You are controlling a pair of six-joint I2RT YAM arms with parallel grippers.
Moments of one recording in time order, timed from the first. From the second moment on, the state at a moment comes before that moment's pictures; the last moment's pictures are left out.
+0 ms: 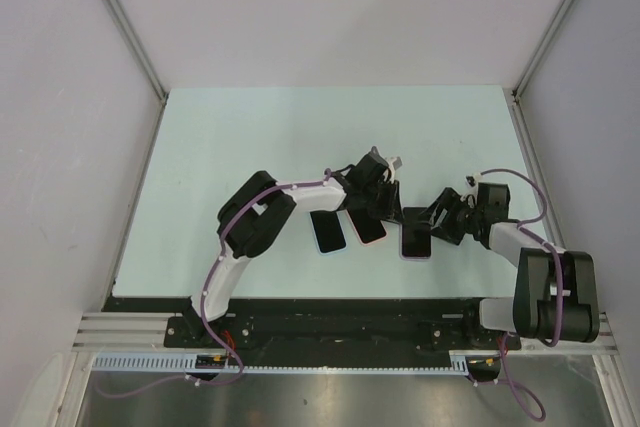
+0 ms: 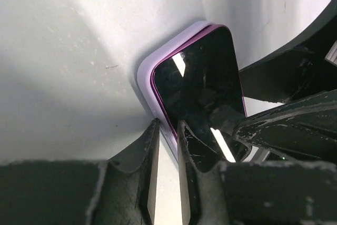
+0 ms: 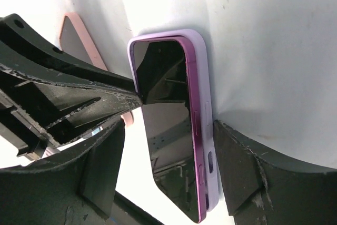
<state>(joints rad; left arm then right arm) -0.87 2.23 1.52 -0.08 0.40 -0.69 -0.07 1.30 0.47 -0.07 -0.56 0.55</state>
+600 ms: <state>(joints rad) -0.84 2.23 1.47 0.02 0.49 -0.76 -0.17 1.40 0.35 0.26 -0.81 0.69</state>
